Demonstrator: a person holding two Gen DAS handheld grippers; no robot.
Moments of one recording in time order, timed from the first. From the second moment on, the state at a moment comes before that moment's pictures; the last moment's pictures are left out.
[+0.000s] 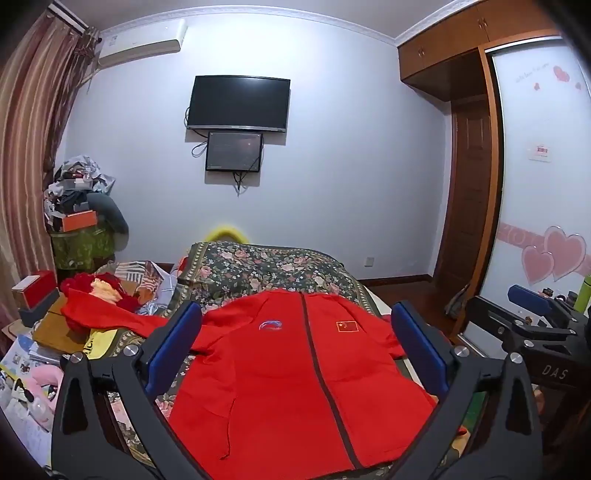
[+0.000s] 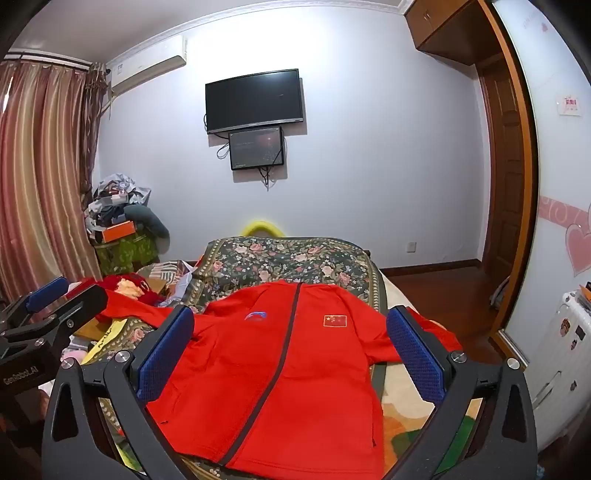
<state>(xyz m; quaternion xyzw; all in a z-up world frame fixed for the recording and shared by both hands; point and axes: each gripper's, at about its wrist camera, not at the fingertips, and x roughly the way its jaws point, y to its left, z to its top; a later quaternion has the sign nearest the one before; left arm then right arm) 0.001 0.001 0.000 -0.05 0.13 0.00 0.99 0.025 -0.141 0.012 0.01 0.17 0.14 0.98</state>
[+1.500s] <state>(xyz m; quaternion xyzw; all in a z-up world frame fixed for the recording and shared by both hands) 0.009 0.011 -0.016 -0.05 0.14 0.02 0.99 0.023 -0.131 0.013 0.00 0.17 0.14 0.97</state>
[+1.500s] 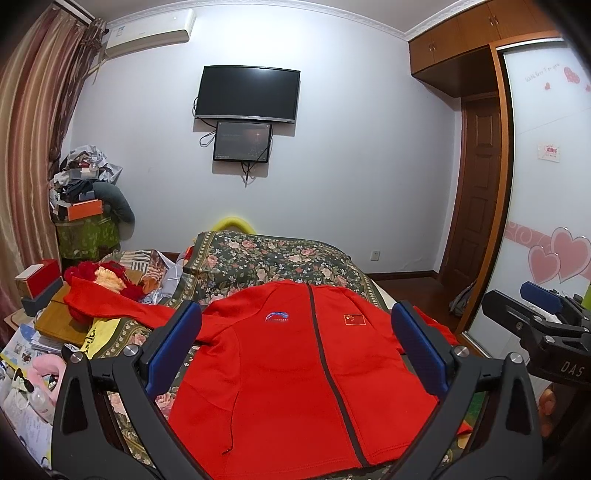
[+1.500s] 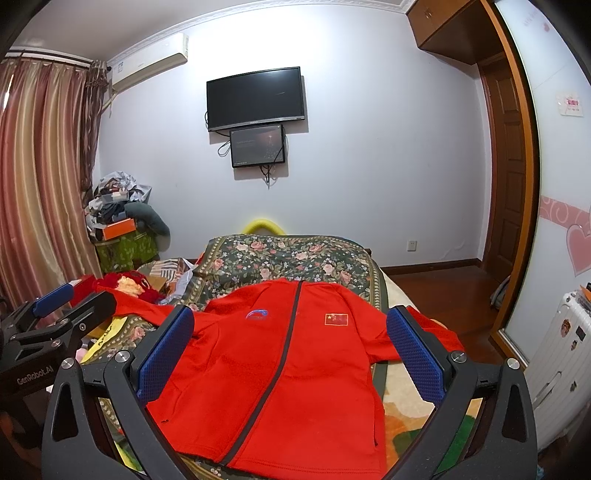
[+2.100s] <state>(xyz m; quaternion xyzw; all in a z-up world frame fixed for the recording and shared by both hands) 0.009 0.013 -0.017 -0.05 0.14 0.02 0.99 0.022 -0.135 0.015 0.00 0.17 0.14 0.97</state>
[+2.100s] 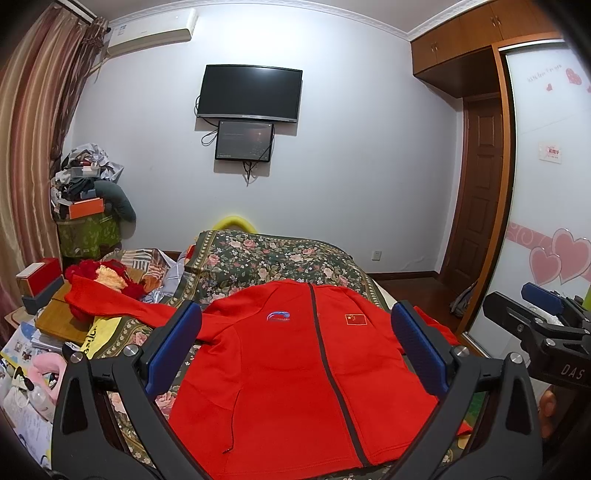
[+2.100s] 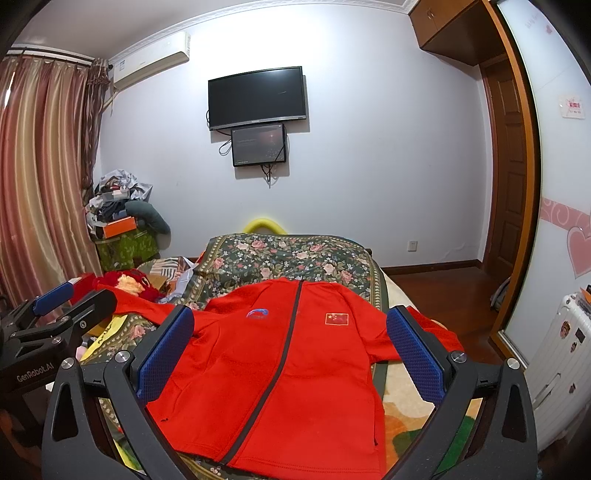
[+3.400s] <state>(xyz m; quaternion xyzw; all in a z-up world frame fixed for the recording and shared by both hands) 0.106 0.105 -0.037 -0.10 0.18 0.09 0.97 0.099 -0.113 -0.013 -0.01 0.23 0.14 0.96</state>
